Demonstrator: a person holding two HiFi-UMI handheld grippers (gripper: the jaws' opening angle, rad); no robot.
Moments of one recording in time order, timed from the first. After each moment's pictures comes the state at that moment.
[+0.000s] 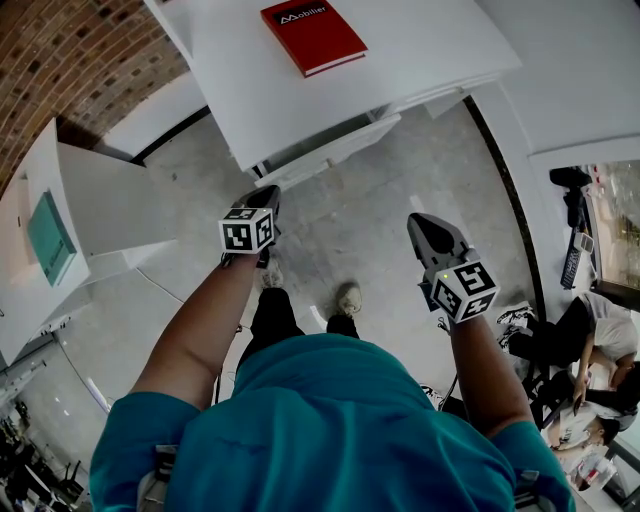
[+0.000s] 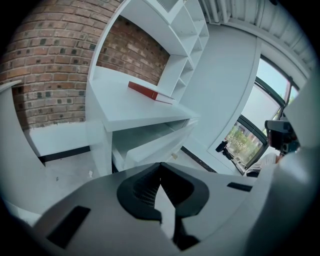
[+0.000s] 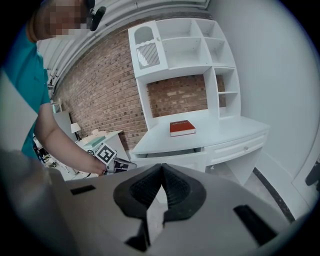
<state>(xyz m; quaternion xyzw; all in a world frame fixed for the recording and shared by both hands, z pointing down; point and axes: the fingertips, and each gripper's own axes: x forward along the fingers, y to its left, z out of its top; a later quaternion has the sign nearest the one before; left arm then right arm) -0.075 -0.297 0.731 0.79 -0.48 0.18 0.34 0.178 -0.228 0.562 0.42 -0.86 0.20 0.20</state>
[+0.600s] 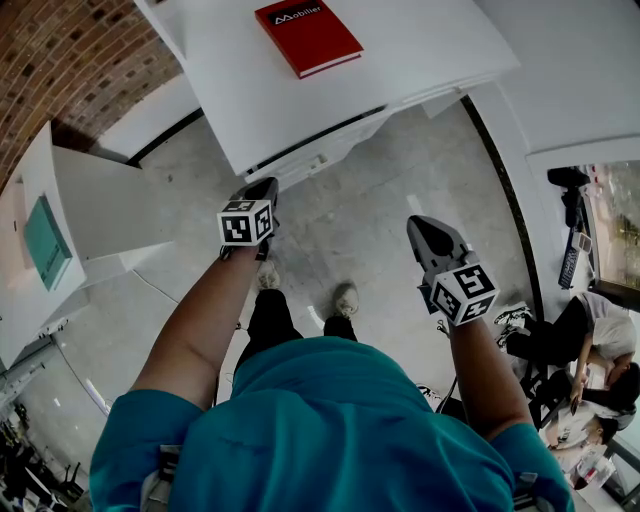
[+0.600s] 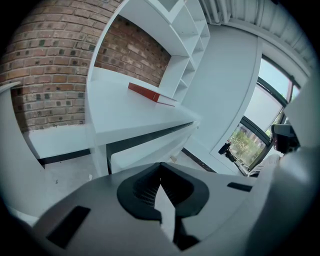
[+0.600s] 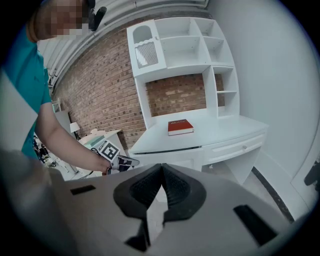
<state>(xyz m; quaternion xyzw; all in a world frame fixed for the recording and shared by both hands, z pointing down) -0.072 -0.324 0.733 0.79 -0.49 0.18 0.34 0.186 -0.232 0.565 0.43 -0.86 0.20 0.20</state>
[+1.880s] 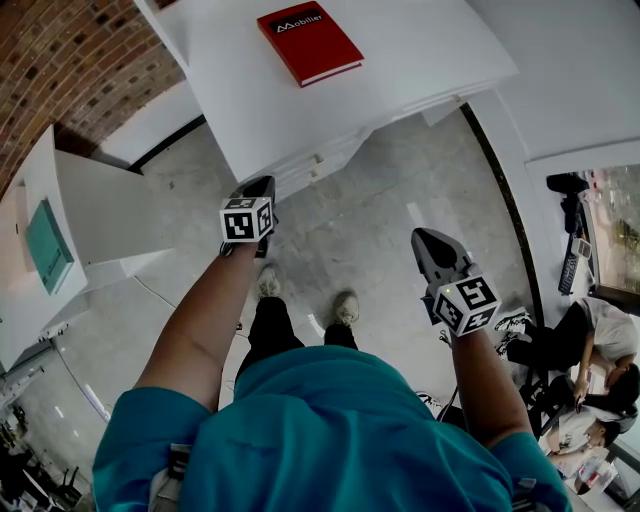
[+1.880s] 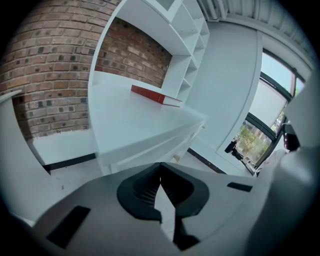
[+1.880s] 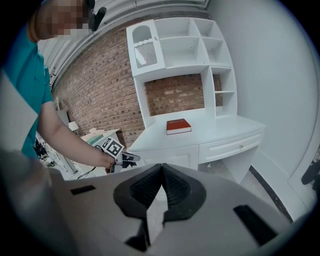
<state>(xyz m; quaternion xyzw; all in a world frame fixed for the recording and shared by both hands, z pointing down) -0.084 -0.346 0.738 0.78 -0.51 0.19 0.31 0.195 -0.224 0.567 0.43 -0.85 0.20 0.20</state>
